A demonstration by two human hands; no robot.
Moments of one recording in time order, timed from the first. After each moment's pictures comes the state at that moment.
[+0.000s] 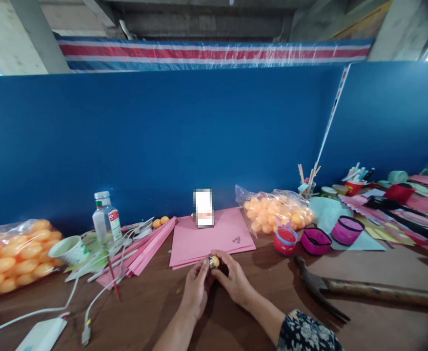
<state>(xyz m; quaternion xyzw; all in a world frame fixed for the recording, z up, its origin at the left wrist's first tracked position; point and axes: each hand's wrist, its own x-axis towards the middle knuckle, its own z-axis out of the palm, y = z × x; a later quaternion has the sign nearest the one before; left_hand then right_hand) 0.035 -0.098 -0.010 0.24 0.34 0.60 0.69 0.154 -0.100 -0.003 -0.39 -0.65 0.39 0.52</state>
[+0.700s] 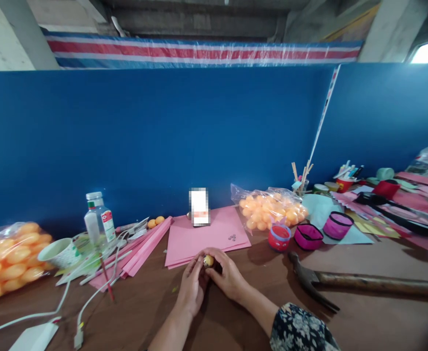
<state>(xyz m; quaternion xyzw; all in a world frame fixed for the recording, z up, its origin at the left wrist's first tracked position) 0.033 -0.095 -0.013 0.20 0.33 0.60 0.70 0.152 -0.097 -0.004 -0.38 -0.71 0.31 0.50</state>
